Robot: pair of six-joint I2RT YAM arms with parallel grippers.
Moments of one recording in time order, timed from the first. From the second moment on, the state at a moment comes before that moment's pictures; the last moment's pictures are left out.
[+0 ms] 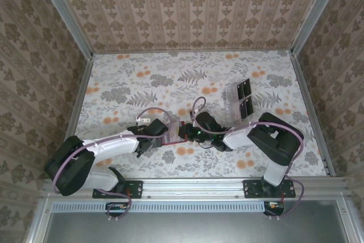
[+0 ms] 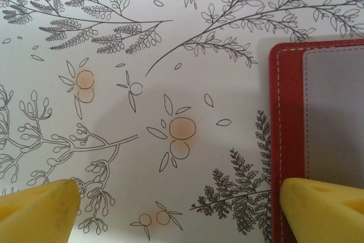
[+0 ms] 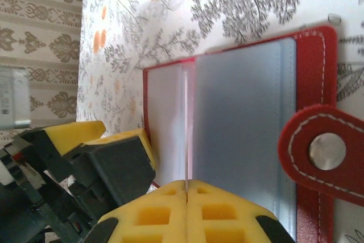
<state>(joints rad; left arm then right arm) -0.83 1.32 0.55 -0.58 -0.49 -0.83 0.82 1.74 0.63 0.59 -0.26 1.04</state>
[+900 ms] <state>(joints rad) -0.83 1.35 0.57 -0.59 -0.49 -0.86 0.82 1.83 0.66 0.71 -0.24 0.95</state>
